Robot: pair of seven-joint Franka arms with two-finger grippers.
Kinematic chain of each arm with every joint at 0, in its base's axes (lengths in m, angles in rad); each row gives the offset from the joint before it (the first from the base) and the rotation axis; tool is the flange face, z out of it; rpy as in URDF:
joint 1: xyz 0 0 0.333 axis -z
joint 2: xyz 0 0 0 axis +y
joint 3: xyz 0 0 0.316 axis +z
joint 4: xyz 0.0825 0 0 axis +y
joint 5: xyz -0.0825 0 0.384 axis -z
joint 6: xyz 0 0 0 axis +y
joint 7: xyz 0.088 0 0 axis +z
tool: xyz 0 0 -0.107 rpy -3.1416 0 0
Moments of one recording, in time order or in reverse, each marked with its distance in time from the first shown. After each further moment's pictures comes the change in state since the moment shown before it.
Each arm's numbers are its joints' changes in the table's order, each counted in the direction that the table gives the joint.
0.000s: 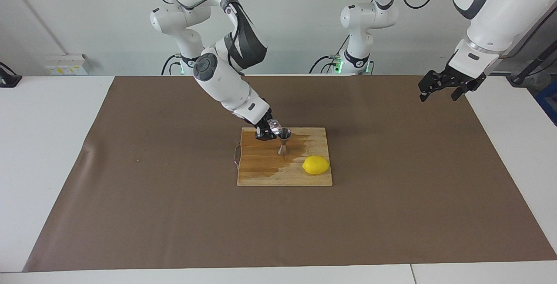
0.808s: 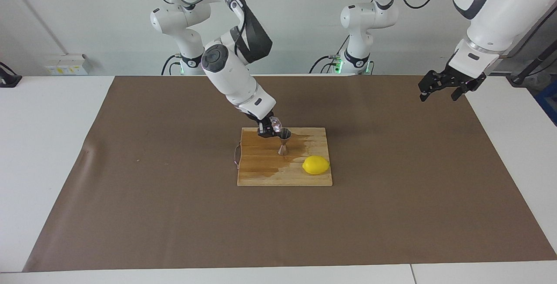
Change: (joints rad) left arm 0.000 0.000 0.000 0.000 0.000 0.000 0.000; right arm -0.022 0.000 0.000 -0.052 0.095 0.048 -0.094
